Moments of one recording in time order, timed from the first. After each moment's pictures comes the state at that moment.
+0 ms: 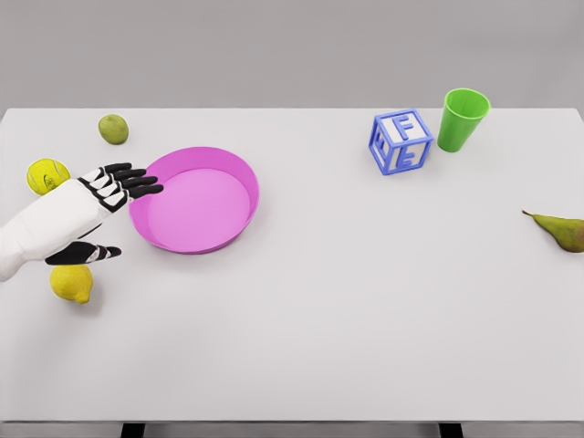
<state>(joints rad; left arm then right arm) 0.03 0.81 -0.05 -1.78 -0.45 -0.61 -0.18 0.05 0.00 -0.30 0.08 0.25 -0.01 0.09</state>
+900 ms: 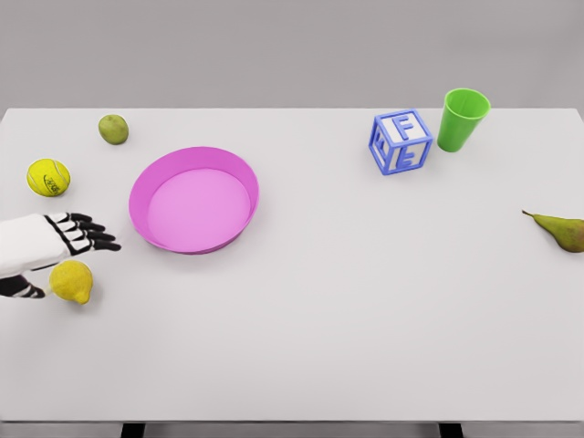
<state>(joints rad) 0.07 1.10 -0.03 -1.78 -0.35 -0.61 -0.54 0.05 0.00 -0.30 0.08 0.25 -0.01 0.09</state>
